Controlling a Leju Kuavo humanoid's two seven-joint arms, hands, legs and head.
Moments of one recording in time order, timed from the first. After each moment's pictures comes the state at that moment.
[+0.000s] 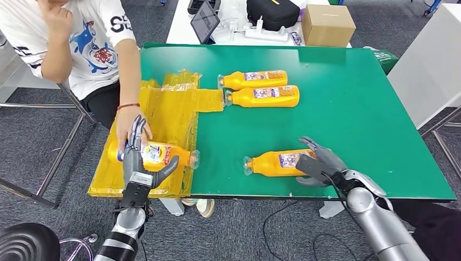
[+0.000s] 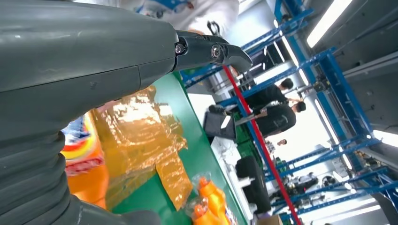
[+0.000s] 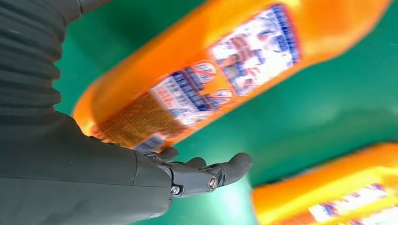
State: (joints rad) left arm -0.21 -0.18 -0.15 -1.18 -0.40 0.45 -0.70; right arm -0.29 -0.40 0.32 -1.21 0.50 0.19 -0.20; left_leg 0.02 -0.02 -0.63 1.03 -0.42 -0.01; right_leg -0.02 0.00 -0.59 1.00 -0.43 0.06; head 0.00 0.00
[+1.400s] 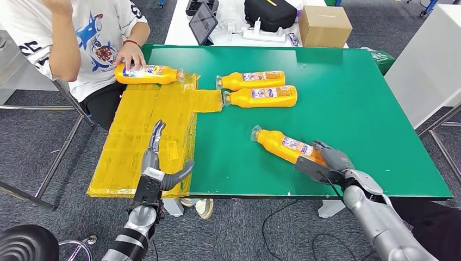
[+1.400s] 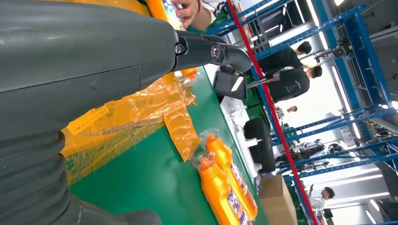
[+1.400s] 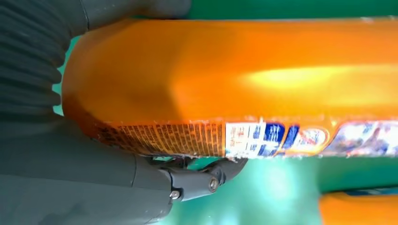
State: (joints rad) left arm -0.26 -0.22 -0.17 -1.04 -0.34 0.37 -0.70; right arm -0.41 -0.37 0.40 -0.89 0.68 0.01 -0.22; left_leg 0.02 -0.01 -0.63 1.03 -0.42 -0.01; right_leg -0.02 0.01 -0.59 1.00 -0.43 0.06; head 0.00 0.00
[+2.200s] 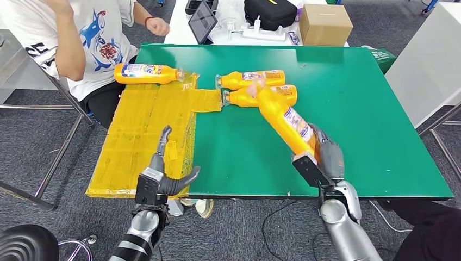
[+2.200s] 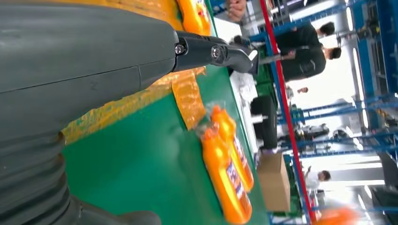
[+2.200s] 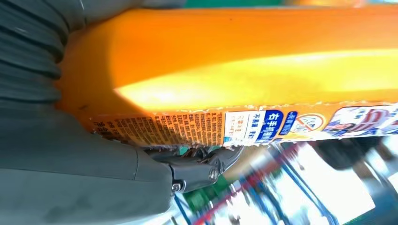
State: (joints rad) left arm -0.21 -0.25 -0.19 -1.09 -0.24 0.26 -0.64; right arm -0.18 -0.12 0.15 -1.28 0.57 -0.43 -0.41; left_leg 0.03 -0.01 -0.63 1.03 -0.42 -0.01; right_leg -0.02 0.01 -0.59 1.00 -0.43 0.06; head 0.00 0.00
